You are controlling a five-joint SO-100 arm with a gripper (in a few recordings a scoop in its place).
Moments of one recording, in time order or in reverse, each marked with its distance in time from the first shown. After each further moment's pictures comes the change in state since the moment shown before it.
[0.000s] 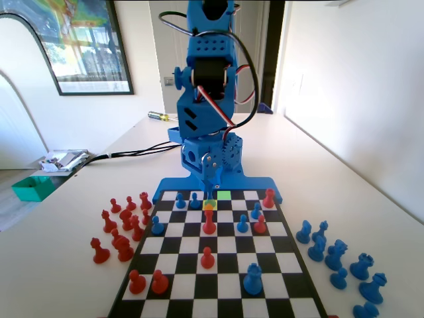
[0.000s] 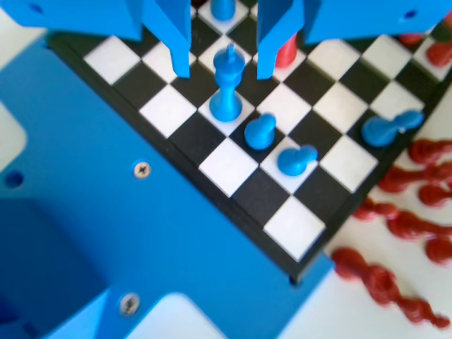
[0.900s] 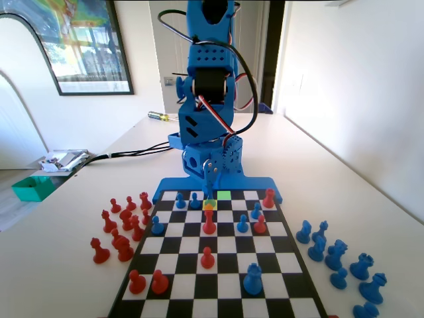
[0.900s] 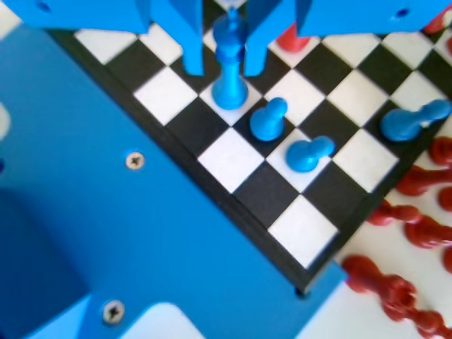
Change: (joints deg) arm -0.2 -2.6 2.7 -6.4 -1.9
